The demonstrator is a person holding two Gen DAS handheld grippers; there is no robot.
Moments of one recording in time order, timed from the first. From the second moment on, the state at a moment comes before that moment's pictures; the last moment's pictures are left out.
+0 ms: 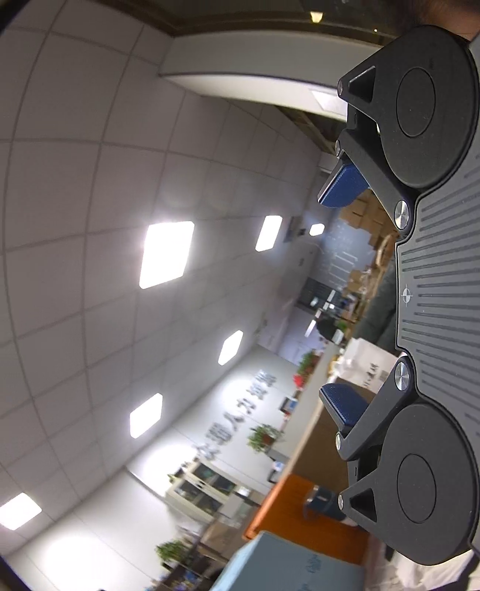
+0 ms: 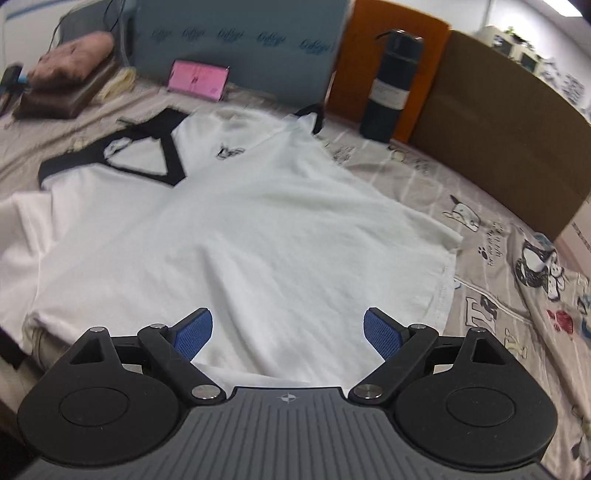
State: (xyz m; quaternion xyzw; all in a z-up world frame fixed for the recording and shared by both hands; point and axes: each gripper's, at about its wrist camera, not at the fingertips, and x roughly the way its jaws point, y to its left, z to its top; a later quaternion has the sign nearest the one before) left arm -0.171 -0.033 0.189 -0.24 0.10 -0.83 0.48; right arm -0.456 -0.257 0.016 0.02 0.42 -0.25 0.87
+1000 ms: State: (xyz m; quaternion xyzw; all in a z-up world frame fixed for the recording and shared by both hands) left arm -0.096 -0.064 0.071 -0.21 0.21 -0.71 0.63; right arm -0.609 -0.159 -0.060 0.36 0.00 -0.54 0.77
